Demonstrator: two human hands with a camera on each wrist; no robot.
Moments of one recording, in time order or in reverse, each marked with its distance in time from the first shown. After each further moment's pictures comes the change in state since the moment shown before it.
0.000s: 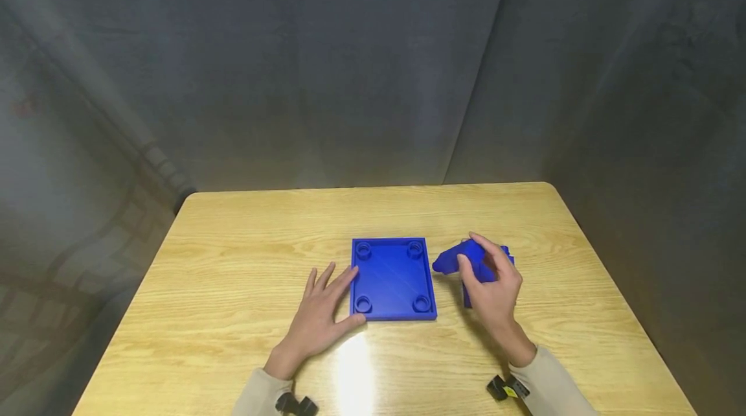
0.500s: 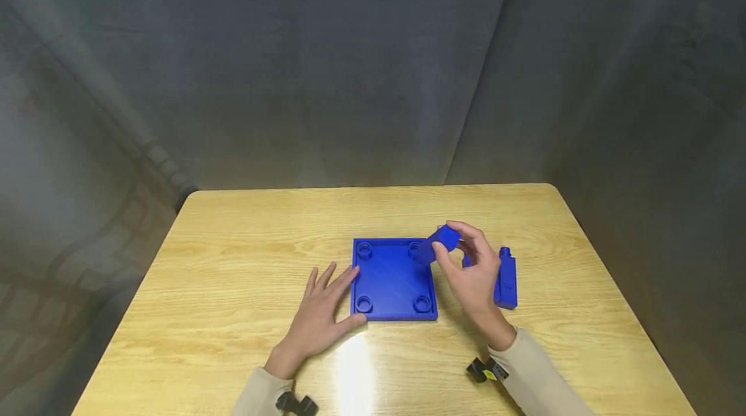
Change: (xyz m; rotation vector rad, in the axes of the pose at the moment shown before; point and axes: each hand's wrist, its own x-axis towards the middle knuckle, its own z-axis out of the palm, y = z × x) left_hand 0.000 0.001 0.000 -0.004 0.000 0.002; right_hand 0.022 -0.019 0.037 0.129 -0.045 0.014
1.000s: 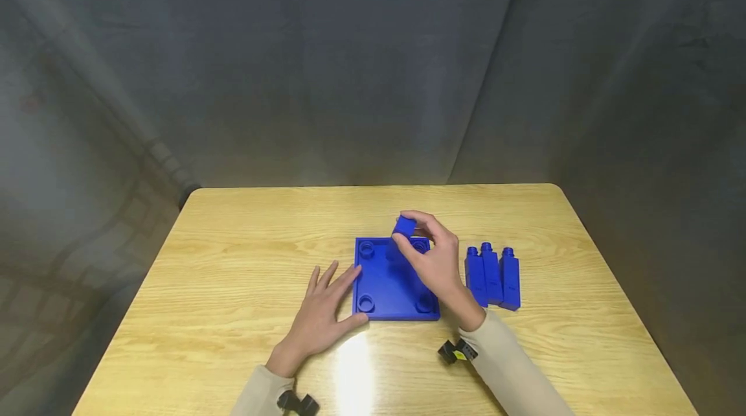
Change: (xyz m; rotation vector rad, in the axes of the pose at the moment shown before) left_hand 0.002 0.005 -0.001 -0.013 -0.025 -0.006; right_hand 0.011 0.000 0.044 -0.073 -0.220 0.118
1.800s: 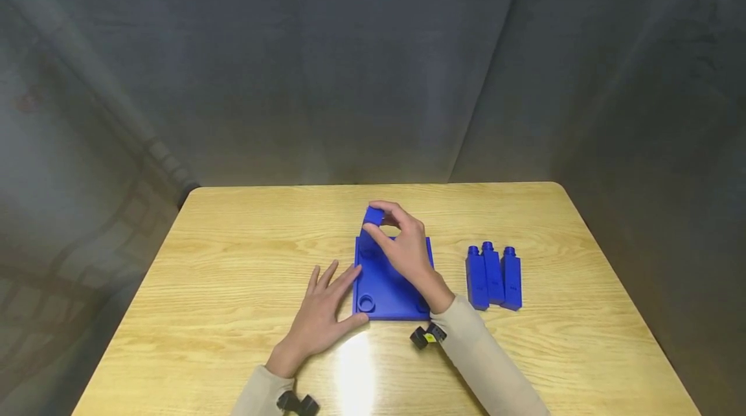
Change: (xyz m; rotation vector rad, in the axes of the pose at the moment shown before) left_hand -0.006 0.002 -0.003 -0.005 0.007 0.003; right_hand 0.014 0.004 0.047 0.042 -0.158 0.076
